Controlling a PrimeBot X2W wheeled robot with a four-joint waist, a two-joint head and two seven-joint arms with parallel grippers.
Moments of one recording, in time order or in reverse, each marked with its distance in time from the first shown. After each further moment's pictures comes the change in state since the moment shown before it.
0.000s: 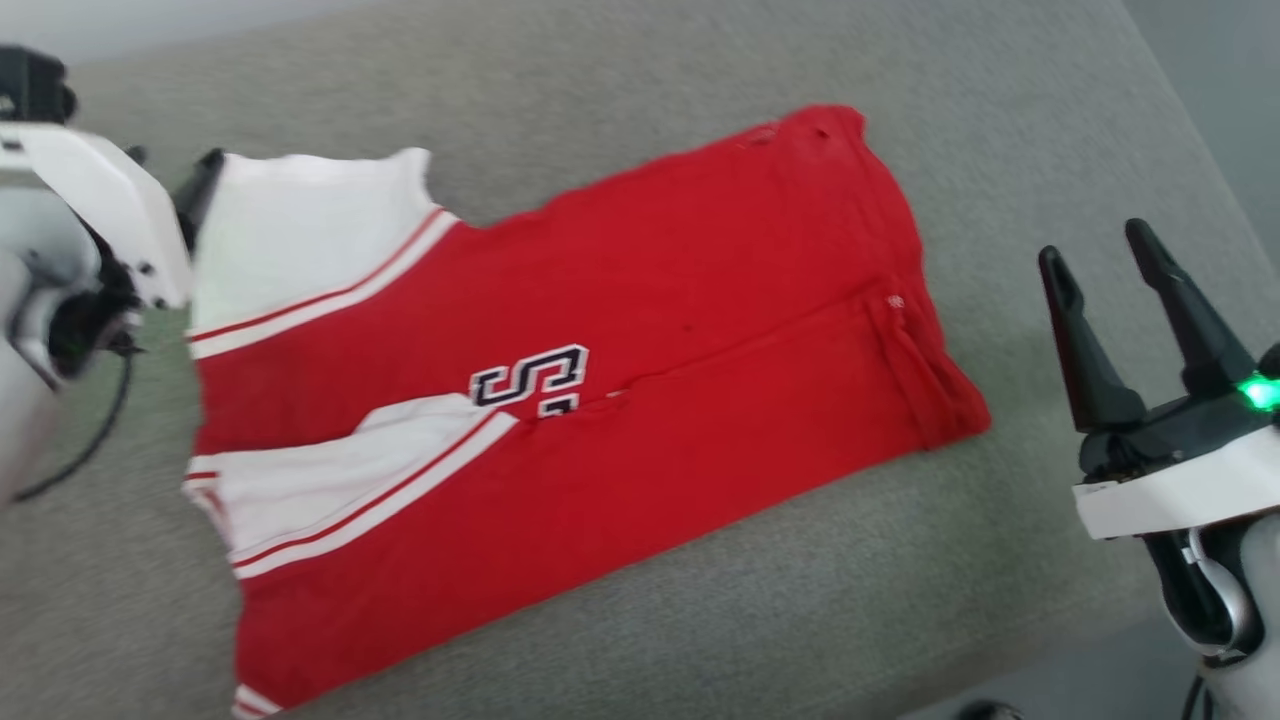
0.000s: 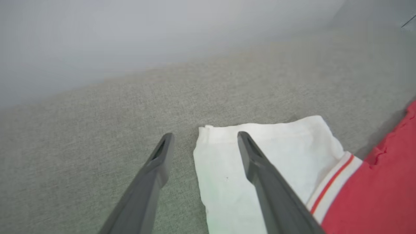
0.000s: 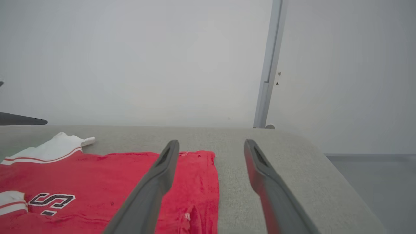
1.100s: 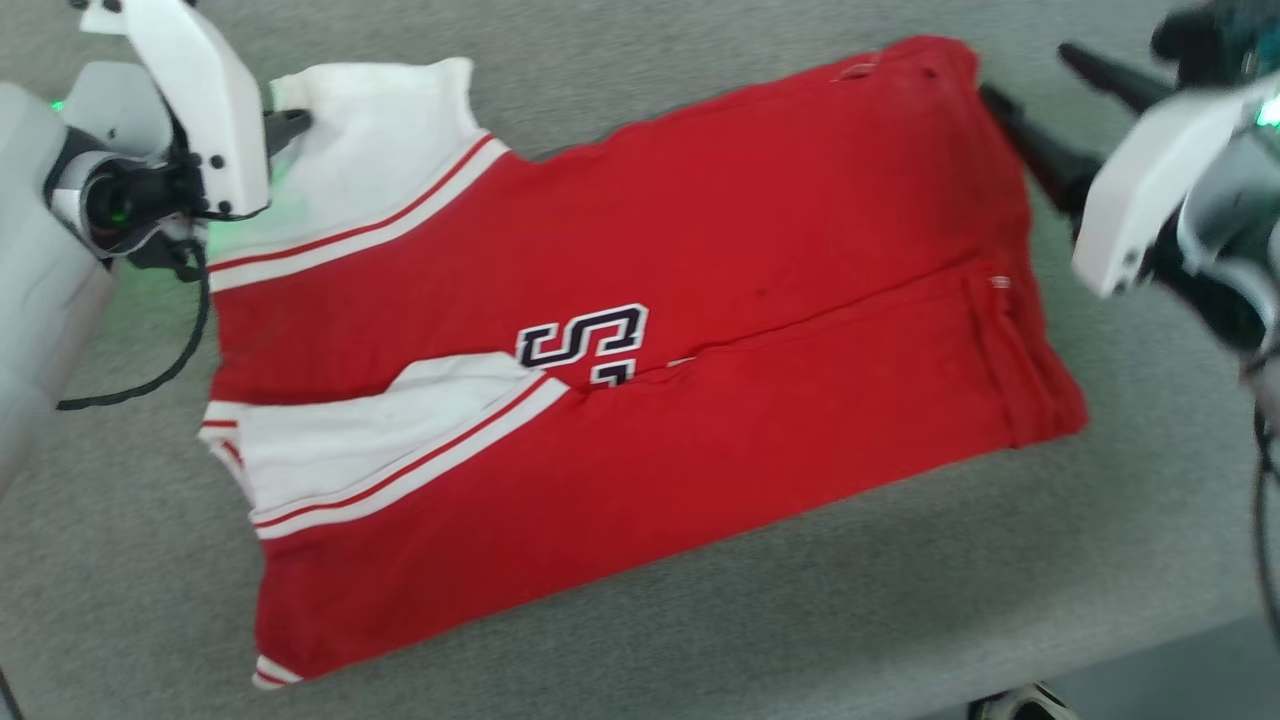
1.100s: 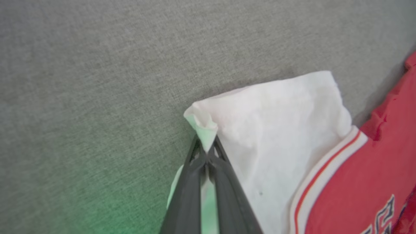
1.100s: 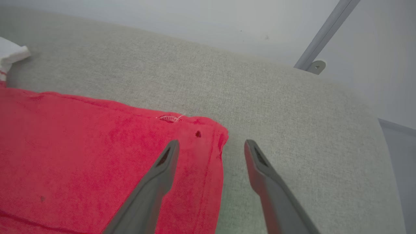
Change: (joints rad) left arm -0.191 -0.103 -0.038 0.026 -0.097 -0.102 0.425; right arm -0.624 -0.133 0.371 0.388 0.175 0.000 0.471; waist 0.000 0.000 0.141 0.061
